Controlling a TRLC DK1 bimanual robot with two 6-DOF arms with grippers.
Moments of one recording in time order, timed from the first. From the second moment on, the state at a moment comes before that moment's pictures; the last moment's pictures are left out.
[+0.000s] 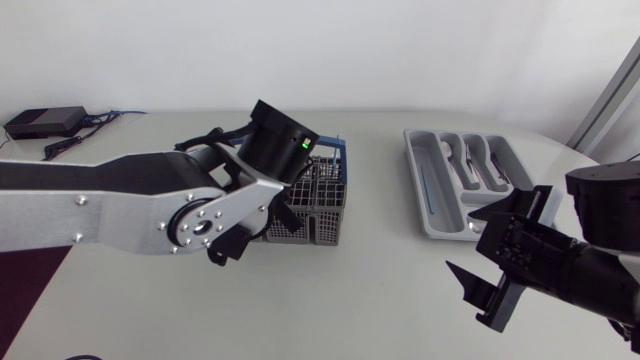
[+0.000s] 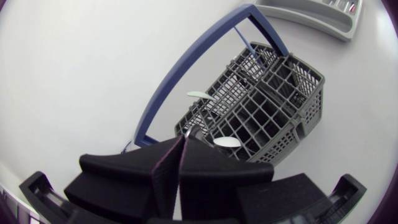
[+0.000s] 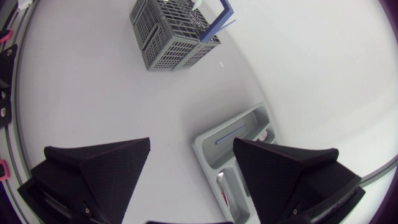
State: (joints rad) left arm -0.83 1.59 1.00 -0.15 -0.80 0.38; right arm 0.43 0.74 0.52 -0.49 0.09 -0.78
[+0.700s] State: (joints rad) left arm -0.87 1.35 0.98 -0.12 -0.84 0.48; right arm 0.53 0.74 0.54 -0.50 0.14 -0.70
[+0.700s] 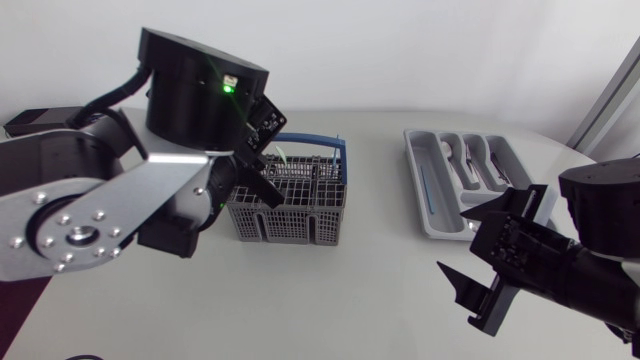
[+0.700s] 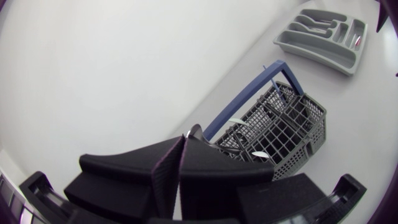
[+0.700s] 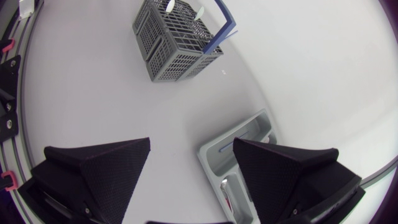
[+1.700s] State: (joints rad) left arm -0.65 1.48 1.22 -0.49 0.15 -0.06; right arm 0.82 1.00 0.66 -0.14 0.18 -0.32
